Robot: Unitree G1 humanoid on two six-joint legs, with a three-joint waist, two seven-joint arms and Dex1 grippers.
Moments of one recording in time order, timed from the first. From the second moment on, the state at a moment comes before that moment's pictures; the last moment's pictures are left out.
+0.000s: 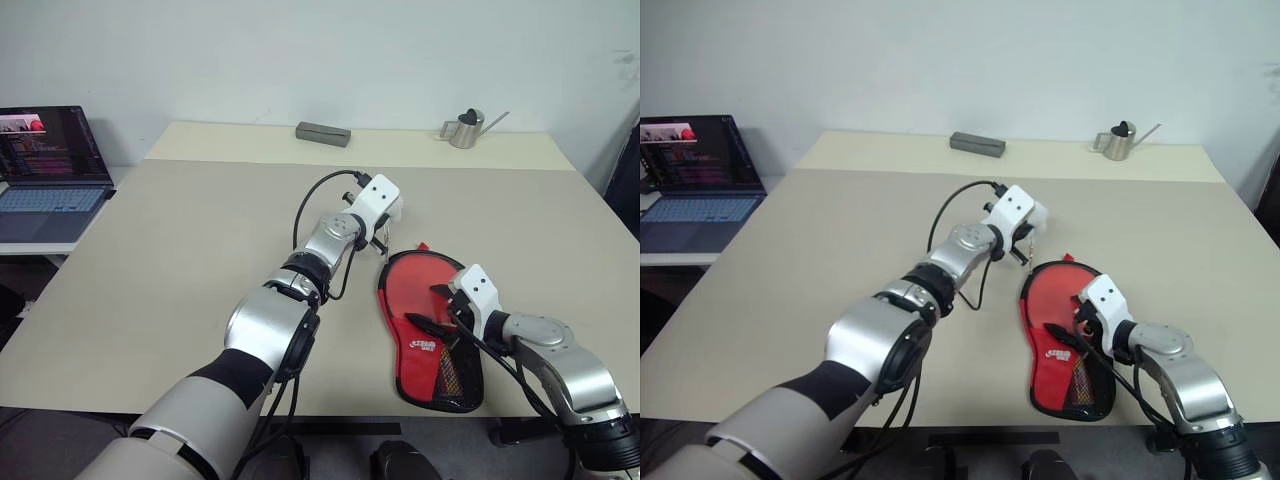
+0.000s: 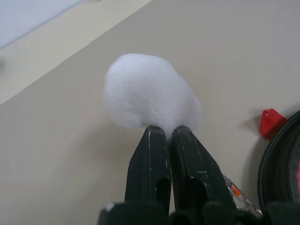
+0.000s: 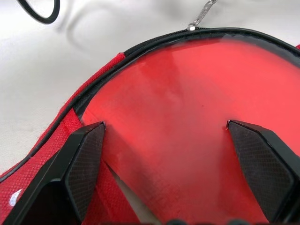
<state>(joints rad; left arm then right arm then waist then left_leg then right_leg) -1.34 -0.04 -0.05 1.39 0.22 -0.01 -0.35 -0.14 -0.57 0.06 -0.28 0.26 0.64 0.67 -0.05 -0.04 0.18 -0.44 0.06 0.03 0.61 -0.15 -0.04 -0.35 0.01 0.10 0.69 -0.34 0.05</state>
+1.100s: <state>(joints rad) -1.31 -0.12 -0.16 1.40 0.35 -0.08 -0.43 -0.09 -0.58 0.05 -0.35 0.26 0.66 0.65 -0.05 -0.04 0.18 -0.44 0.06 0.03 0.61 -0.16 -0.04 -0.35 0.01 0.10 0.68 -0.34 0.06</state>
